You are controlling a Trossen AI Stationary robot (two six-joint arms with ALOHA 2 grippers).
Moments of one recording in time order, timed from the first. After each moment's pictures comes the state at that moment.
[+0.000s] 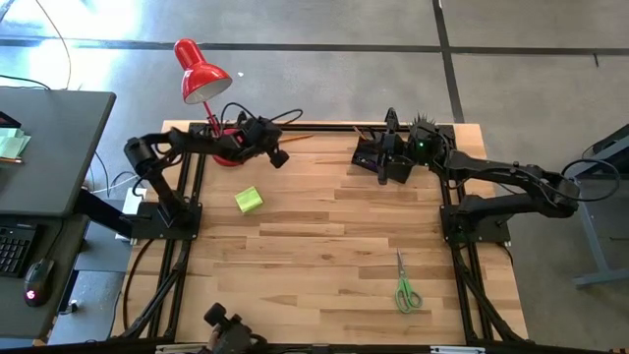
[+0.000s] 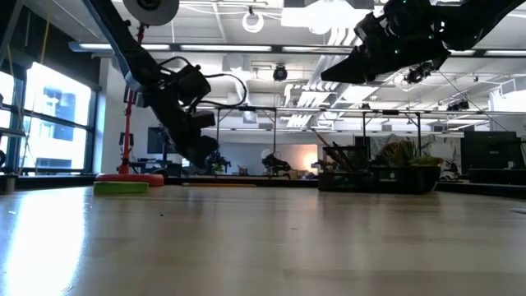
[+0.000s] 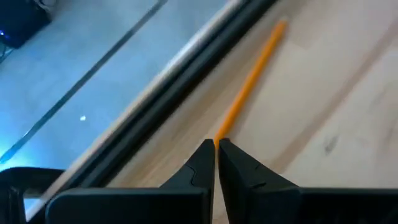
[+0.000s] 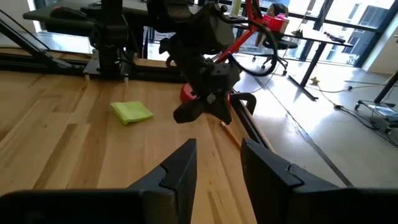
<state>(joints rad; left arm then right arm) 0.79 1.71 0.78 0.12 -0.30 0.13 -0.54 1.12 0.59 0.32 -0.31 -0.27</state>
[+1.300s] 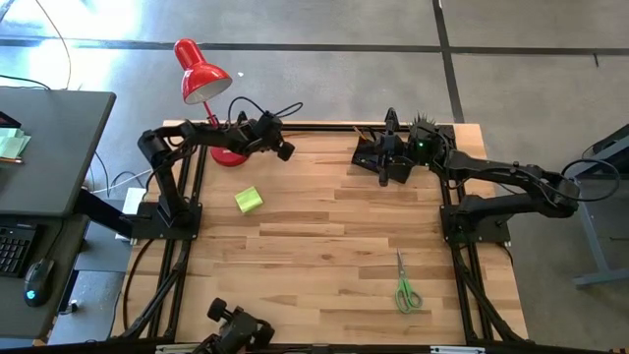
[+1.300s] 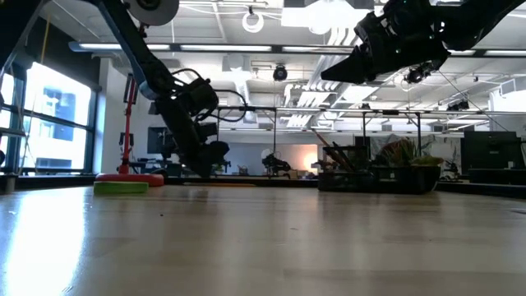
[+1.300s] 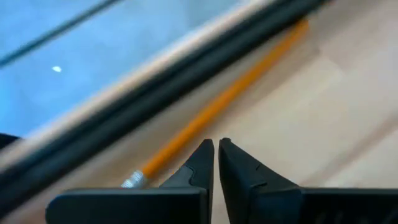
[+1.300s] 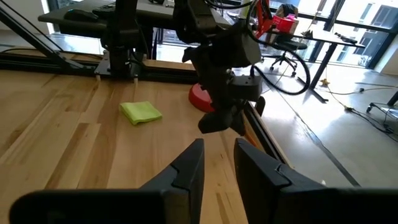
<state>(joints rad) 0.83 1.83 0.90 0.04 -0.25 -0.14 -0.54 1.12 0.59 0.31 -0.35 -0.27</state>
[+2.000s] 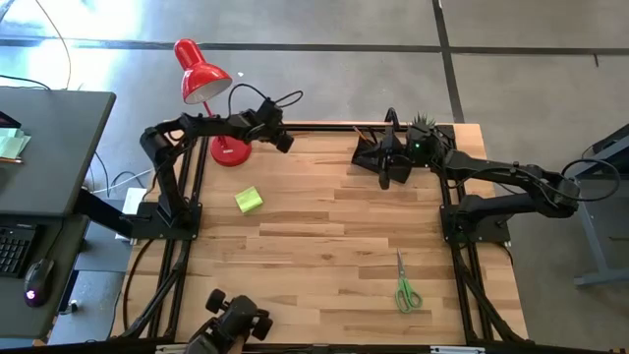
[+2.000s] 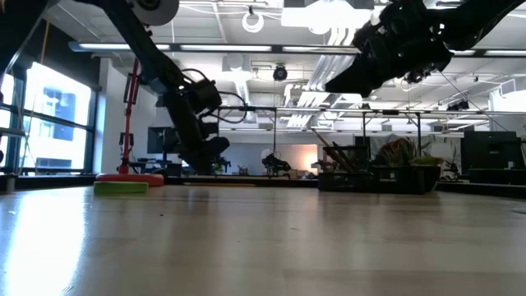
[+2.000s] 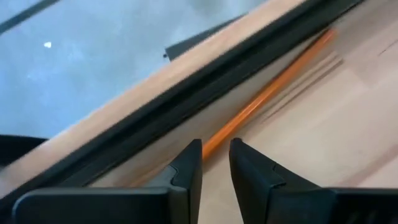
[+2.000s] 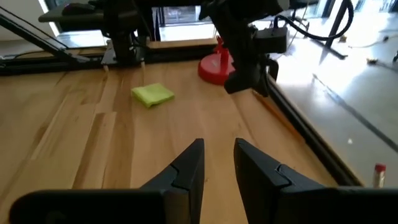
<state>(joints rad) 0.90 1.86 1.06 -0.18 -0.18 -0.13 -0.54 1.12 0.59 0.20 -0.35 -0.13</state>
